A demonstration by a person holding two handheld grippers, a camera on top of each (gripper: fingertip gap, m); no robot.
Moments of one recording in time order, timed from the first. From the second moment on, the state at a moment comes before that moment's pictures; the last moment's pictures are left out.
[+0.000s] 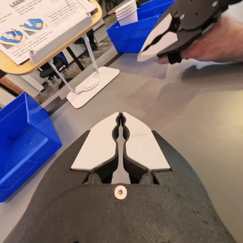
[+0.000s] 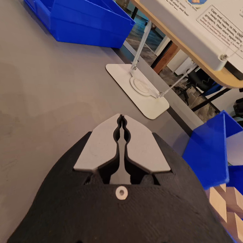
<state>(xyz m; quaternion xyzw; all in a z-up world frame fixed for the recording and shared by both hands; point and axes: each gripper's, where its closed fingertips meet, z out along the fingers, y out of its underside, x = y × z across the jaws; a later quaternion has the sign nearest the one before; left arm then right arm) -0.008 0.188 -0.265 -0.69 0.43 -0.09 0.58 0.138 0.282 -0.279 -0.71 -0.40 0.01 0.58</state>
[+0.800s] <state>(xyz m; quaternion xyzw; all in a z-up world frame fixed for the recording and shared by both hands) 0.061 0.385 -0.252 -0.68 0.33 -0.04 0.66 0.133 0.382 -0.256 -0.70 -0.28 0.09 0.65</state>
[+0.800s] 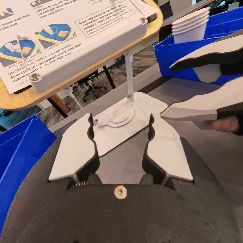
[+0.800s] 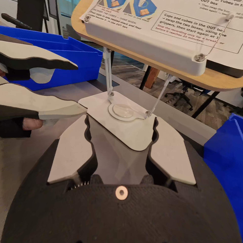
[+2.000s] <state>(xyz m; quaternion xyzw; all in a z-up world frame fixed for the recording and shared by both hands) 0.061 0.425 -0.258 -0.71 0.28 0.01 0.65 0.142 0.417 -0.259 -0.71 -0.26 0.01 0.65</state>
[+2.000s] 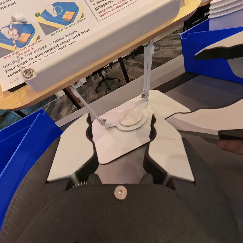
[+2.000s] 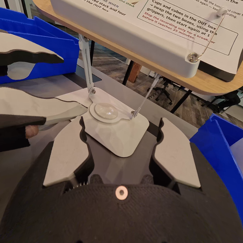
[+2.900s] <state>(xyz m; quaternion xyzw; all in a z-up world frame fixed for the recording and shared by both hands) 0.062 0.425 -0.252 -0.70 0.26 -0.04 0.67 0.143 0.414 -0.249 -0.70 -0.24 0.07 0.67</state>
